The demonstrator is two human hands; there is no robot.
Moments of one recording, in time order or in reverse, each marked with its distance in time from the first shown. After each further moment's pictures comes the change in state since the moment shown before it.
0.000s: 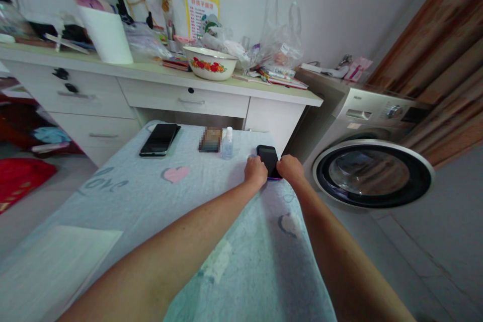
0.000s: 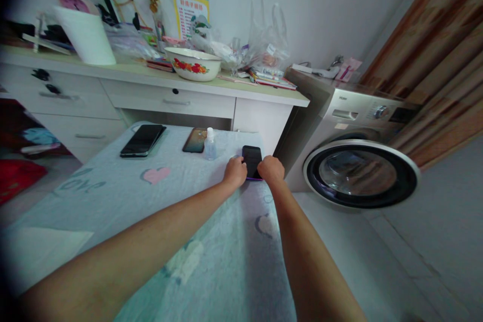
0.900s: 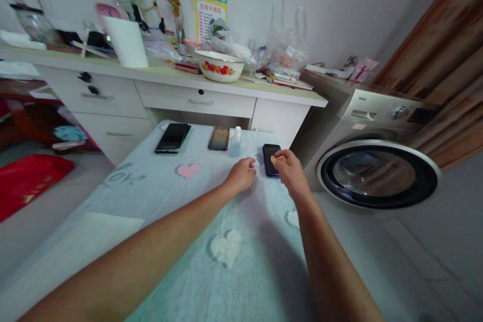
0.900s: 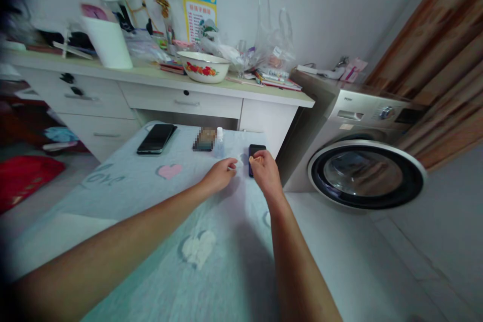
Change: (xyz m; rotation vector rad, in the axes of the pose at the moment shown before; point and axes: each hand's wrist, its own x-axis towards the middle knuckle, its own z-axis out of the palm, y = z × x) left_hand -0.022 -0.058 -0.057 -0.086 -0.127 0.154; right_hand -0.069 -0.029 -0.010 0.773 0.166 -0.192
